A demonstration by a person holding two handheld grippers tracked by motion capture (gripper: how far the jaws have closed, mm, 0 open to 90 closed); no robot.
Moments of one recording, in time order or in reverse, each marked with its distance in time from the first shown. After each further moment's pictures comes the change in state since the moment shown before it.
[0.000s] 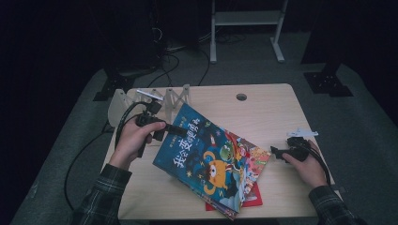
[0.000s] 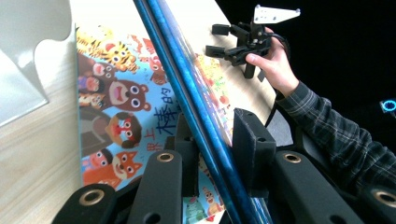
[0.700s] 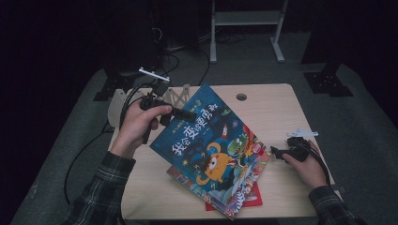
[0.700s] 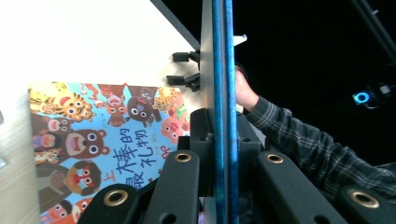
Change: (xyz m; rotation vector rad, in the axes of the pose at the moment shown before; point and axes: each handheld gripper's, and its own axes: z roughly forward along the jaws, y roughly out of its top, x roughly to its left) left arm -0.051 0.039 -0.016 -0.035 -0.051 0.108; right arm 0.000 0.000 0.000 0.001 -0.002 0.000
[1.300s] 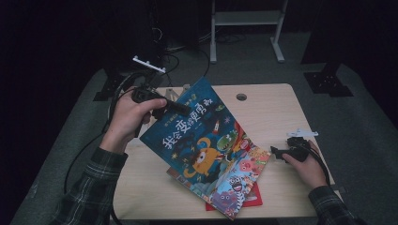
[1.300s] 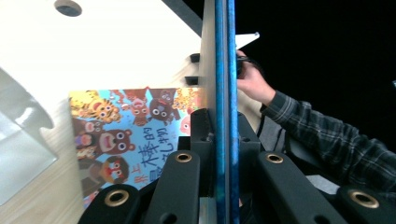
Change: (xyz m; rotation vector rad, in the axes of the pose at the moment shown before) left arm -0.025 0.013 -0.027 0.021 0.122 0.077; right arm 0.000 0.000 0.000 0.000 -0.001 0.000
